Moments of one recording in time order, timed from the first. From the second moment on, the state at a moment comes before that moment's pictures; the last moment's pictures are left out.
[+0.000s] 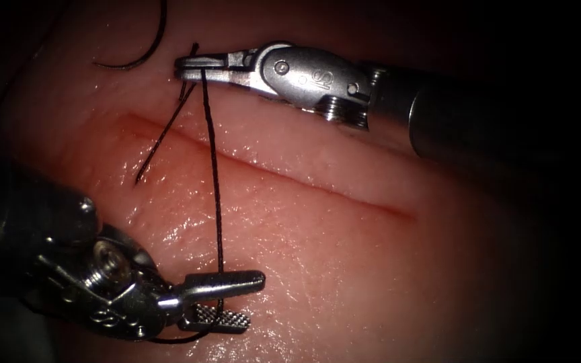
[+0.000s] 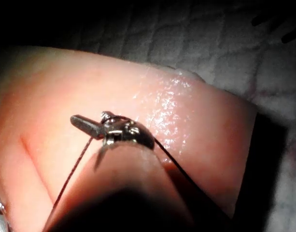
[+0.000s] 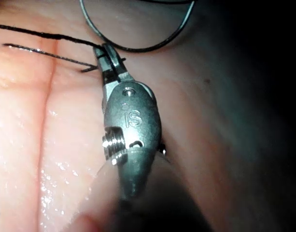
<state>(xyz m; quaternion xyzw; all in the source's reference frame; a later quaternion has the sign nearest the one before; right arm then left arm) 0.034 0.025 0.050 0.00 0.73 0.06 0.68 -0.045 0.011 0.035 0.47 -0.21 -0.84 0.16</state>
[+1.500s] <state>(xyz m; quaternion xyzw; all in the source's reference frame) 0.033 0.023 0.048 0.00 0.73 0.06 0.68 -0.036 0.008 0.034 0.47 -0.17 -0.85 0.15</state>
